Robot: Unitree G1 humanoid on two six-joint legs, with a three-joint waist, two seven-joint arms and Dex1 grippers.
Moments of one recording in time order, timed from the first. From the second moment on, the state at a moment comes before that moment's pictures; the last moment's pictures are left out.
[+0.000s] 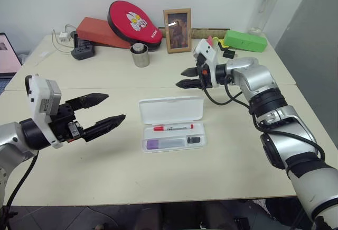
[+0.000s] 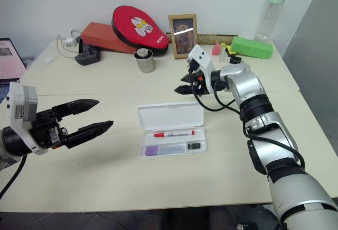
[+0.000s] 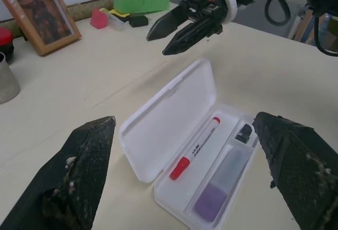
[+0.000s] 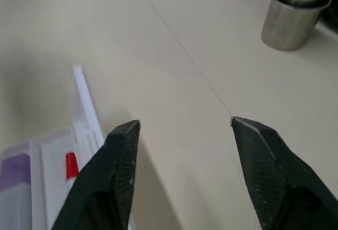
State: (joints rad) left arm -0.01 0.89 0.65 -0.55 -0.92 0.83 -0.88; right arm -1.23 -0.33 0.26 0.81 0.13 0.40 1.09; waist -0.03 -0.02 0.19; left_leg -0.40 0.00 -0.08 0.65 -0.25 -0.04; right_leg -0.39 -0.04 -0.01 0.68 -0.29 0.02
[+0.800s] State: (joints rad) left arm 0.02 0.90 0.66 -0.59 -1.04 0.82 -0.78; right arm -1.20 -0.31 0.31 0.76 -0.02 0.30 1.28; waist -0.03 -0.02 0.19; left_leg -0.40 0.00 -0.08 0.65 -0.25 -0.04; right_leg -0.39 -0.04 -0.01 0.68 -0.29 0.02
